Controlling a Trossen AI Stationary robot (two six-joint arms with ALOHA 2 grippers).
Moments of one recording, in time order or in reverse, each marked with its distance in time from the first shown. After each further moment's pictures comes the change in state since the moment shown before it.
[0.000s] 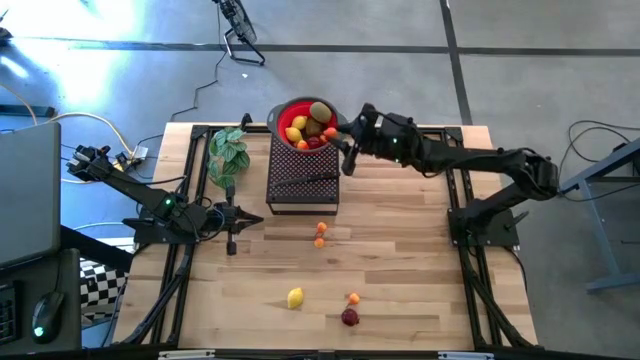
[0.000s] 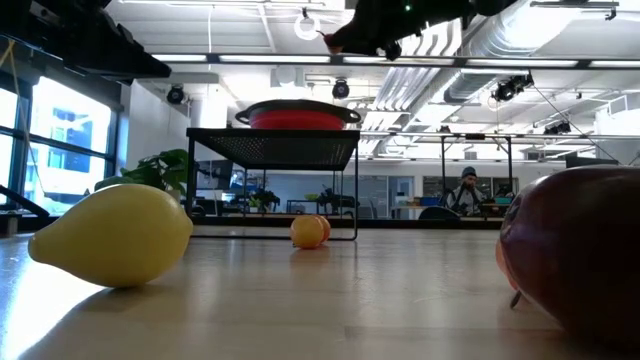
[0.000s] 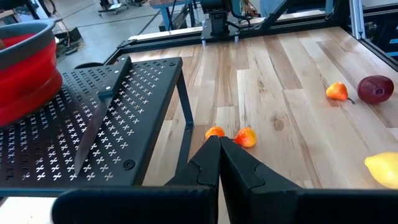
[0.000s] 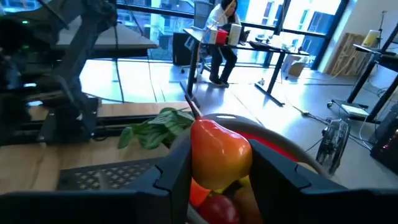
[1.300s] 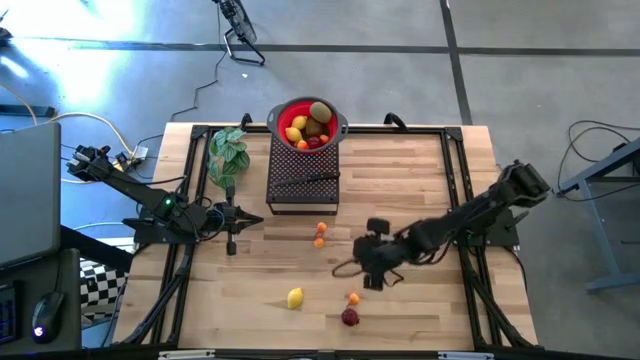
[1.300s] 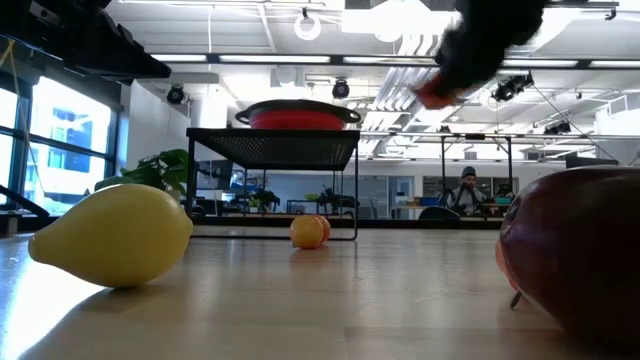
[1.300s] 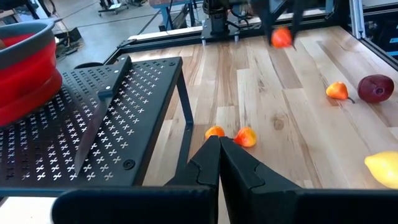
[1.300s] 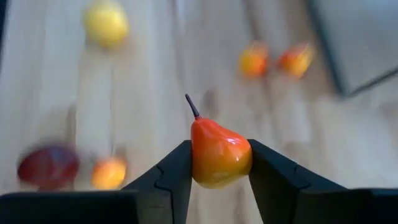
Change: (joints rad) left arm 0.000 0.000 0.000 -0.001 0.001 0.001; right arm 0.745 0.139 0.000 -0.722 0.227 0.645
